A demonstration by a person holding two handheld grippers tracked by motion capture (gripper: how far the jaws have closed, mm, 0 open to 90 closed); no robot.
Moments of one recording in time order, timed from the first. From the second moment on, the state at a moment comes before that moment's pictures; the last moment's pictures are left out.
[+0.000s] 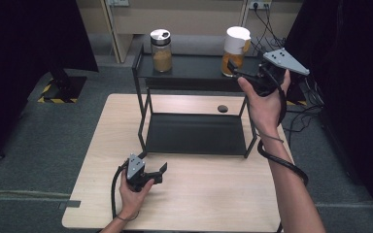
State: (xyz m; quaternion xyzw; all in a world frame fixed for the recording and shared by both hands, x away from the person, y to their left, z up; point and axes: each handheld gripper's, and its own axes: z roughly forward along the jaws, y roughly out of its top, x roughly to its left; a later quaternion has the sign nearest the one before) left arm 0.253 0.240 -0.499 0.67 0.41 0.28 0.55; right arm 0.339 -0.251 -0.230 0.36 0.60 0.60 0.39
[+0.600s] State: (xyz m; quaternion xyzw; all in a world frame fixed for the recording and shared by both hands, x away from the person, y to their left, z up) left arm 0.253 0.240 -0.499 0.67 0.41 0.28 0.55; right arm 0.313 -0.264 -0.261 0.35 0.60 0.61 0.39
